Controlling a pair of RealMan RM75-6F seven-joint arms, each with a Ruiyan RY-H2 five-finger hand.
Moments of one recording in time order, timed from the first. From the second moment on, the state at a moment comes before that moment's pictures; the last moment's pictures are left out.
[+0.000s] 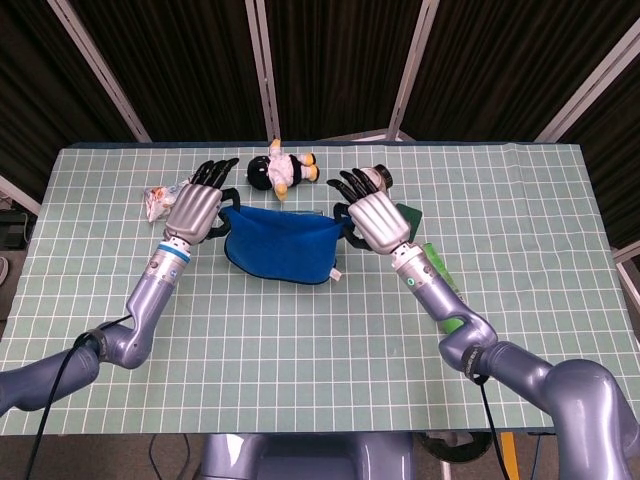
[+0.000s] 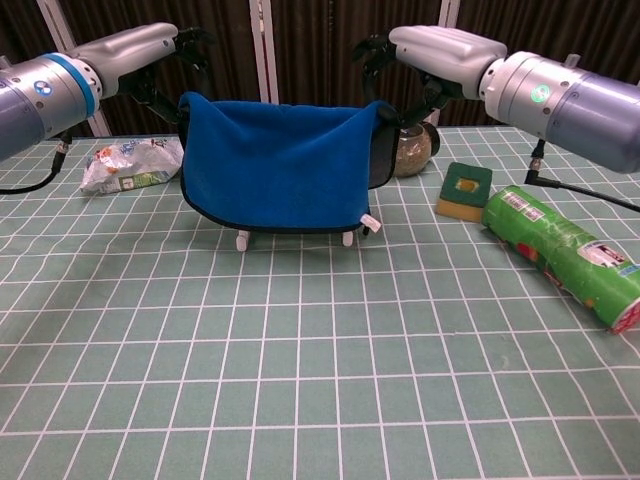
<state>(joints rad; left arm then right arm) -0.89 -1.59 -0.29 -1.11 1.19 0.94 0.03 0.98 -1.68 0.22 -0.91 -1.45 1.01 0.21</state>
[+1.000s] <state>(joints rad) -0.87 -1.63 -0.26 -1.04 1.22 0.92 -0.03 0.99 -1.71 0.20 -0.86 -1.47 0.99 0.22</state>
